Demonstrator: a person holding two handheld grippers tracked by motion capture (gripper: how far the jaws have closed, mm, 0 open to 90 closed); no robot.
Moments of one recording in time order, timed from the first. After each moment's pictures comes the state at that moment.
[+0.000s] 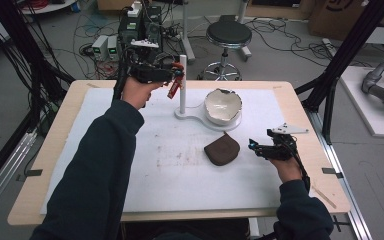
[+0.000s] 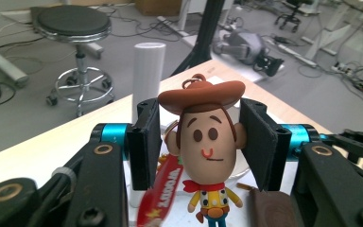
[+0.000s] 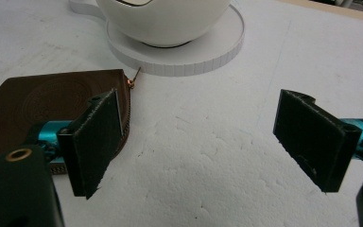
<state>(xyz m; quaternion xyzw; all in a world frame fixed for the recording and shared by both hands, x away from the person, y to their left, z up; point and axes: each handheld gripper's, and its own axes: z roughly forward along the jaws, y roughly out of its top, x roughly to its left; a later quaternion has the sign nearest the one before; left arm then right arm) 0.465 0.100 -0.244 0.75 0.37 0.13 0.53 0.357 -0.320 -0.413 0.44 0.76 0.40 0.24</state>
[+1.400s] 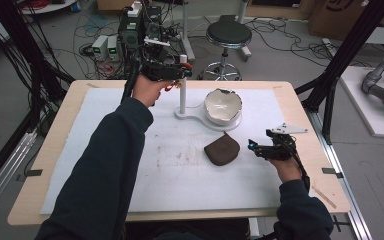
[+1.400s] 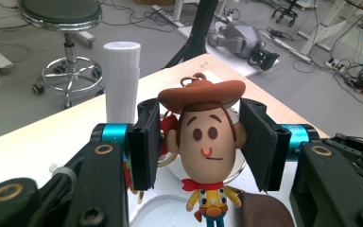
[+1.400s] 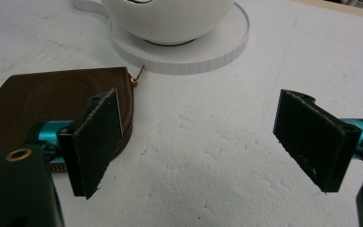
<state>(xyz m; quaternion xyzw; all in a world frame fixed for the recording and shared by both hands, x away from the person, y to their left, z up) 0.477 0.076 -0.246 0.75 0.39 0.10 0.52 0.358 -0.319 -0.414 0.44 0.77 0.40 0.24</state>
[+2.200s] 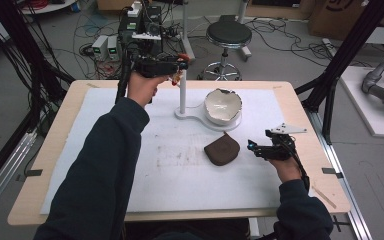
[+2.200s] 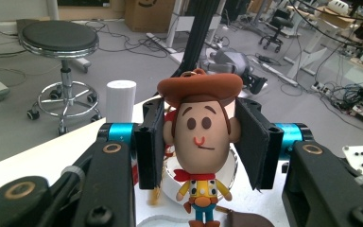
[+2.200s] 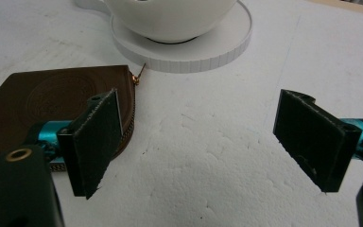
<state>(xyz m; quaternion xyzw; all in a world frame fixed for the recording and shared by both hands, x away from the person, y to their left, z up) 0.463 0.088 -0.228 0.72 0.37 0.12 0.57 0.359 -0.318 -0.415 0.44 0.77 0.40 0.23</state>
